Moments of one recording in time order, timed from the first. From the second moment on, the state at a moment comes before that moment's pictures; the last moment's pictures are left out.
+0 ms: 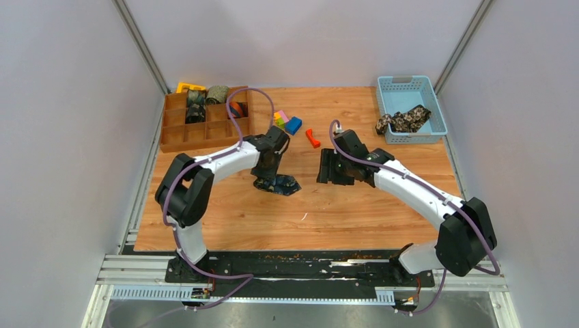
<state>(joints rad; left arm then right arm) -0.60 1.80 1.22 -0.62 -0.18 -0.31 0.62 1.41 1.06 -0.61 -0.02 0.60</state>
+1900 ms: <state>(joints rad) -1.01 2.20 1.67 -1.17 -0.68 -0.51 0.52 1.11 0.96 -0.70 -0.01 0.58</state>
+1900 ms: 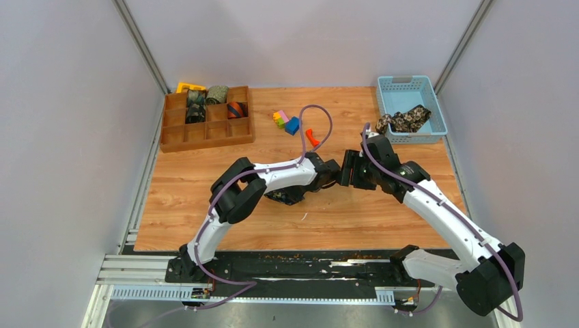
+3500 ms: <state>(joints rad) -0.82 1.49 1.27 -0.82 -0.35 -0.42 0.57 1.23 0.90 -0.46 -0.15 0.69</state>
